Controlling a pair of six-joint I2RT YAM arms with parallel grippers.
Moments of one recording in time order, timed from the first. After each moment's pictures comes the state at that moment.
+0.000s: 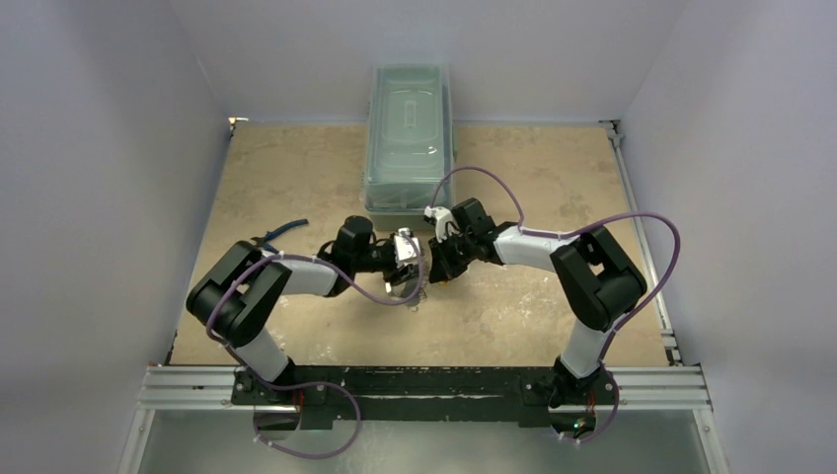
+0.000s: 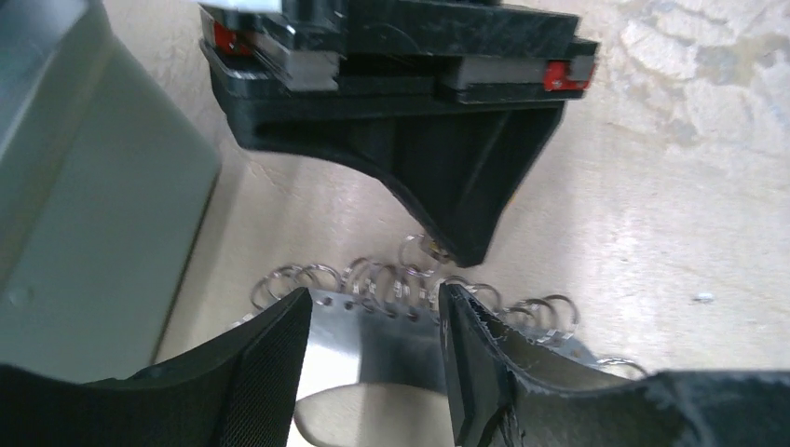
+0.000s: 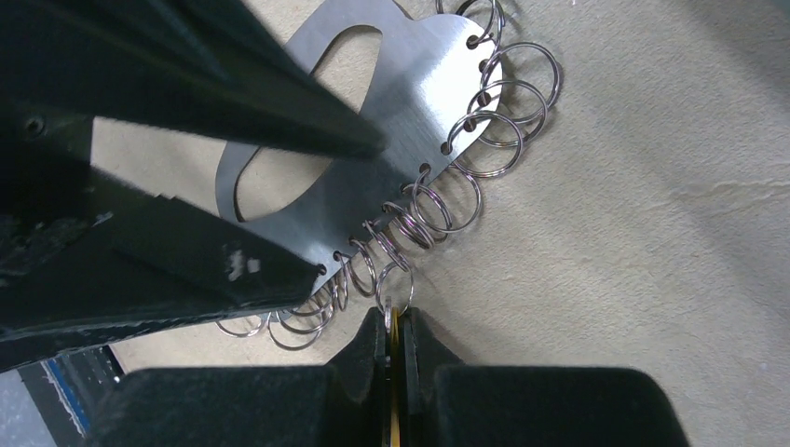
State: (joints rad) left arm -0.58 1.63 0.53 0.65 0.63 0.44; right arm 0.60 1.77 0.95 -0.15 -0.49 0.08
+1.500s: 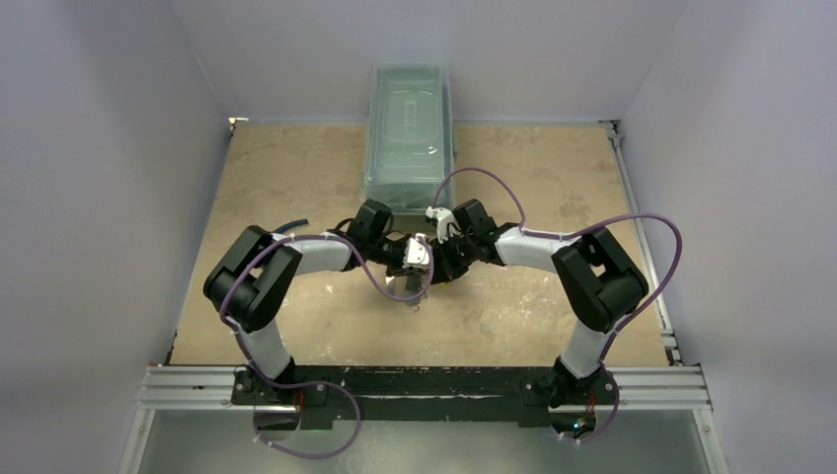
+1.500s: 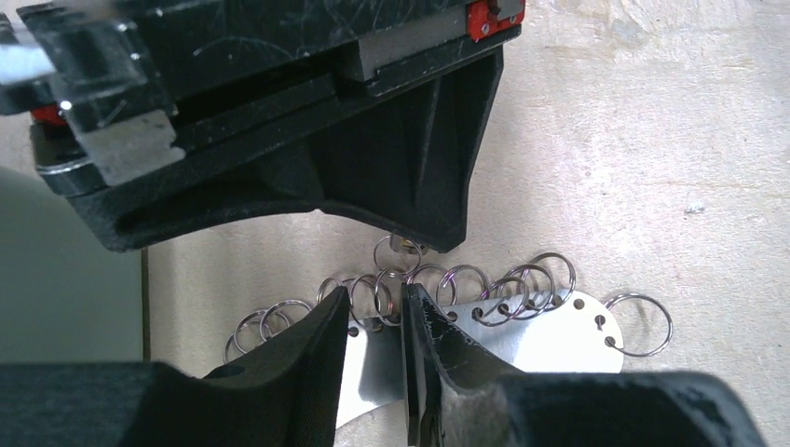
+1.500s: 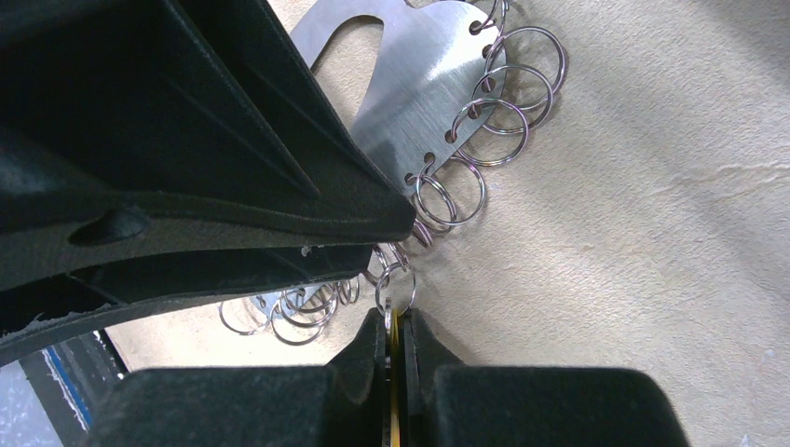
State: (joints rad) left arm -0.57 1.76 0.85 0.09 0.81 0.90; right arm 0.60 1.76 0.93 -0.15 -0.49 0.09
